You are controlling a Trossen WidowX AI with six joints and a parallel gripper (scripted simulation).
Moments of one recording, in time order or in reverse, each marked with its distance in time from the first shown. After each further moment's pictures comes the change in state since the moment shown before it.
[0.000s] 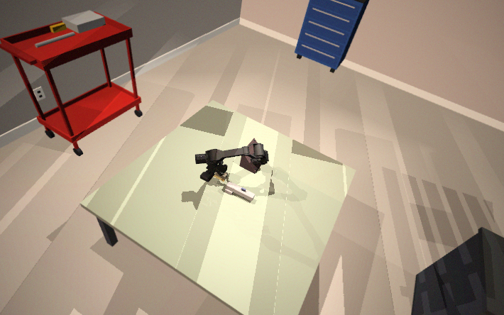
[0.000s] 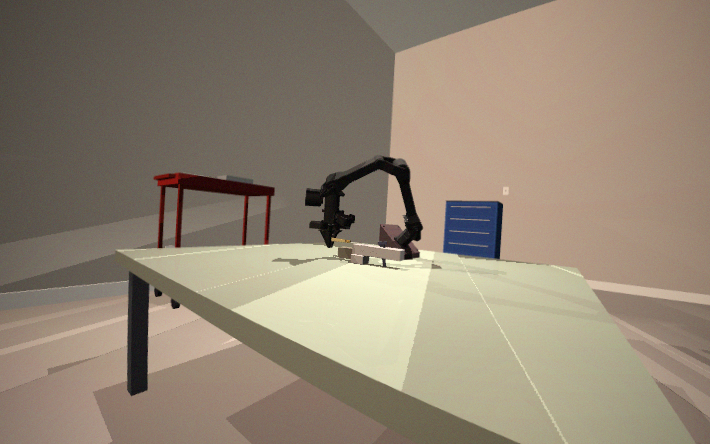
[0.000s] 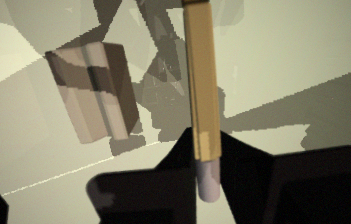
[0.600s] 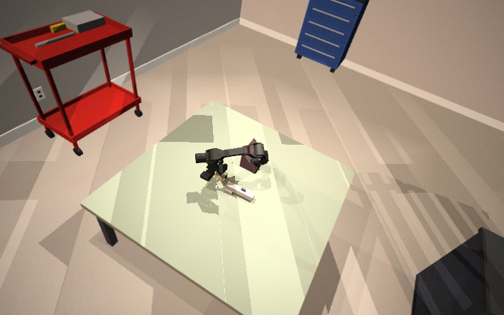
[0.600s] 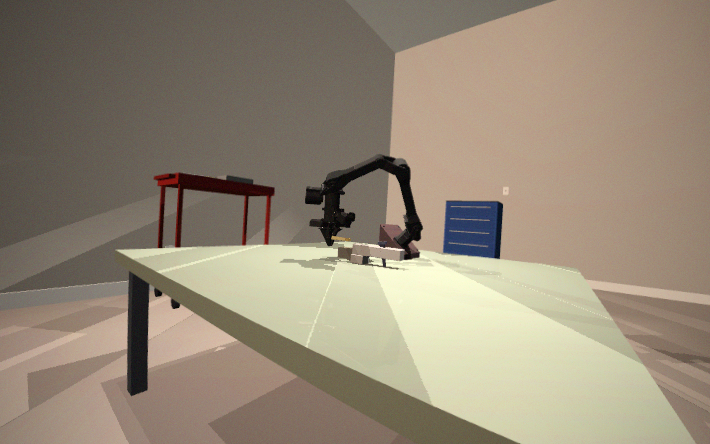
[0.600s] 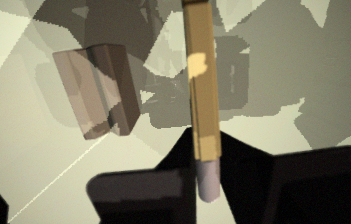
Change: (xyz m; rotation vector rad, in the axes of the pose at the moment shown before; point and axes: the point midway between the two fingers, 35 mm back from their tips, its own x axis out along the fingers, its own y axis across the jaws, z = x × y) arm -0.007 0.000 0.001 0.000 0.000 0.000
